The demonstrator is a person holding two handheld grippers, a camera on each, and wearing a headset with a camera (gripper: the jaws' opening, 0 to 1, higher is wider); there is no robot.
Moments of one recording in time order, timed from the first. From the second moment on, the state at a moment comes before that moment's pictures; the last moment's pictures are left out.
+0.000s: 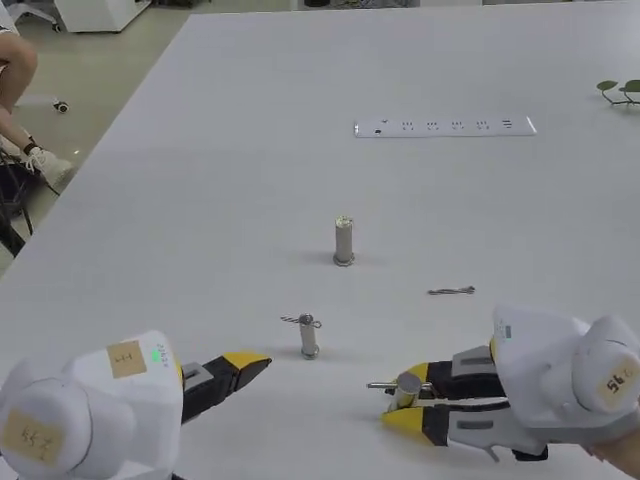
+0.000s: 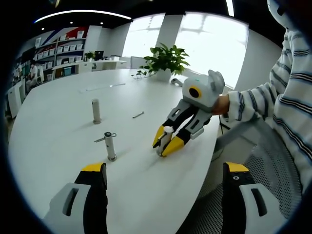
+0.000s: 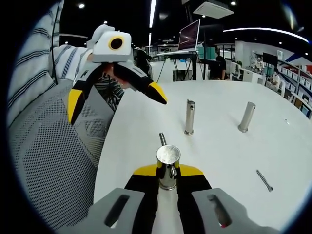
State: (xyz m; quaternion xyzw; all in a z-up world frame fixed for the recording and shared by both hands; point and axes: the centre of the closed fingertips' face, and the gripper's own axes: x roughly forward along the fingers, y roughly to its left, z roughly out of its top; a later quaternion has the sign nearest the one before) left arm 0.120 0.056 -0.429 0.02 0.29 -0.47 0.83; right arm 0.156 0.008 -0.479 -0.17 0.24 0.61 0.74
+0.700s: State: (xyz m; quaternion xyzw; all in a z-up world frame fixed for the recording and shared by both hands) left arm 0.119 0.065 -0.431 0.01 0.29 -0.45 0.84; right arm 0.213 -0.014 -0.473 -0.20 0.24 0.59 0.75
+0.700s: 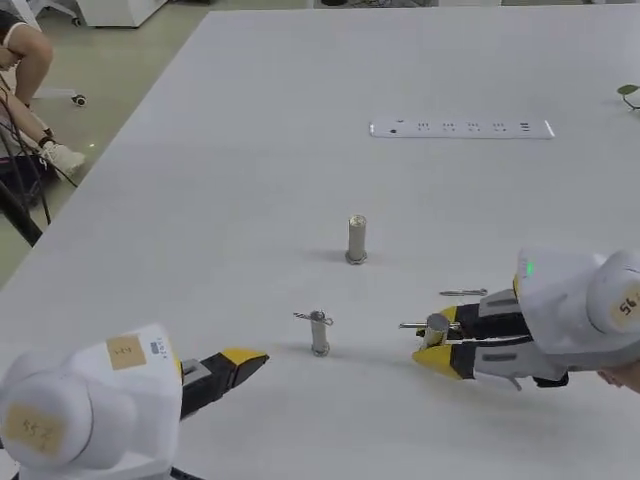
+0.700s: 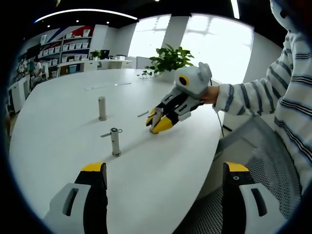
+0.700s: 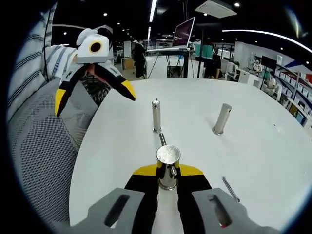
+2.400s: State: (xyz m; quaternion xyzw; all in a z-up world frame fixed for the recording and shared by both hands) left arm 0.180 0.057 -0.393 0.00 0.27 -0.46 0.84; right arm 0.169 -0.041 -0.404 -0.03 0.24 0.51 0.82
